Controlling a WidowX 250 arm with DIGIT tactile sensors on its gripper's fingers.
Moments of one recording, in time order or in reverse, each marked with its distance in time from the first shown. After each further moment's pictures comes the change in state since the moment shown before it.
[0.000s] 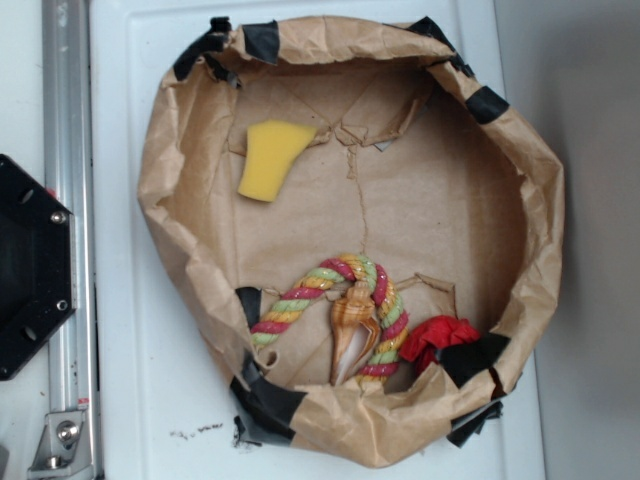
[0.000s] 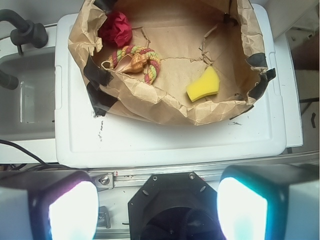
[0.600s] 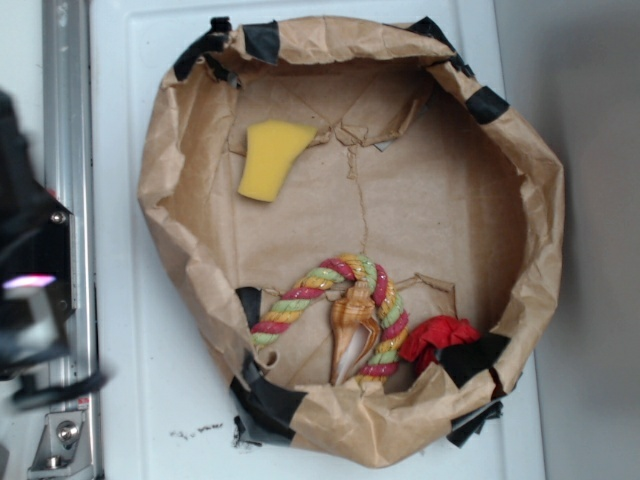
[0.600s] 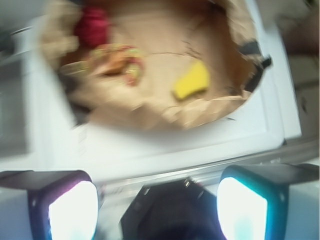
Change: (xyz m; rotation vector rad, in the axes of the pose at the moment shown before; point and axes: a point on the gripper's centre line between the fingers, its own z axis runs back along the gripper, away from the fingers) arm 0.018 0.024 -0.052 0.103 0.046 0.222
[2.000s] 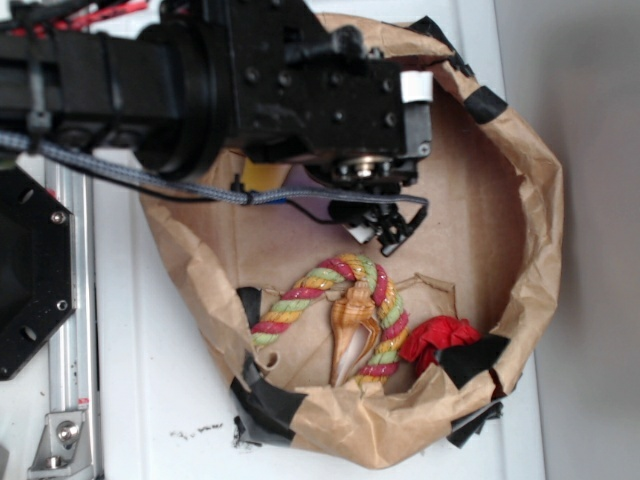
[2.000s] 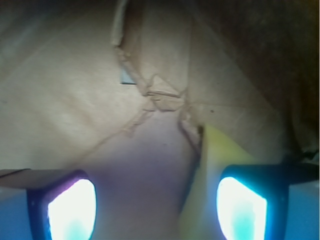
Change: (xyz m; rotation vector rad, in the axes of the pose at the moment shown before) arm 0.108 0.006 -0.155 0.095 0.048 0.454
